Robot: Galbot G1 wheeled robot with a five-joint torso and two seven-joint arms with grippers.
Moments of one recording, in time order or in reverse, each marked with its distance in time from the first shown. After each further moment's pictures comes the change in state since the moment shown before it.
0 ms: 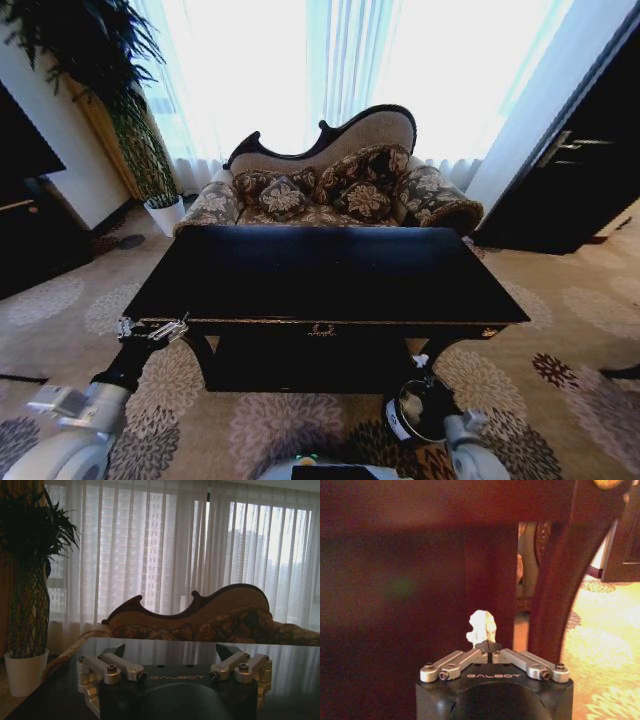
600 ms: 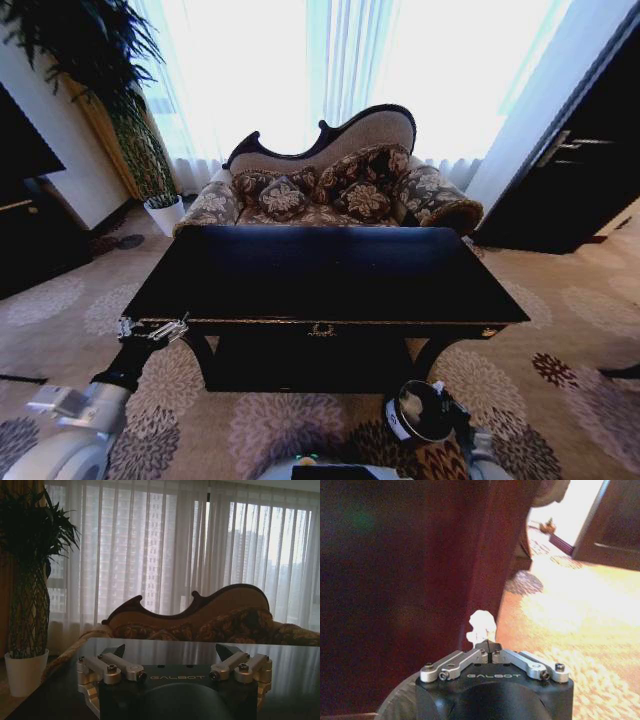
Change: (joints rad) left arm 0.000 0.000 0.000 0.000 0.000 0.000 0.000; right arm 0.253 -0.043 -0.117 -0.544 -0.060 0.117 0.001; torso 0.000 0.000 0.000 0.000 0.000
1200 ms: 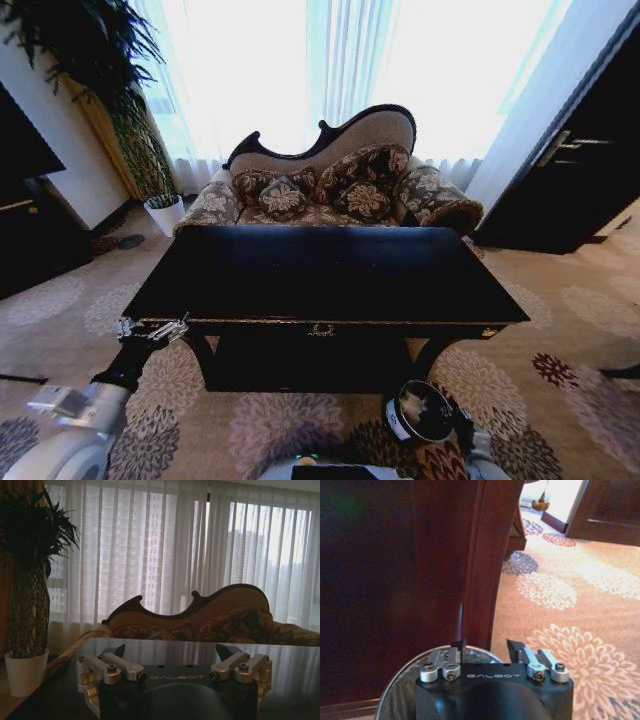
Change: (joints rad) left arm 0.000 0.000 0.000 0.000 0.000 0.000 0.000; right arm 0.025 0.026 -0.034 -0.048 0.054 -0.032 0.011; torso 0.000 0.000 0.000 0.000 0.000
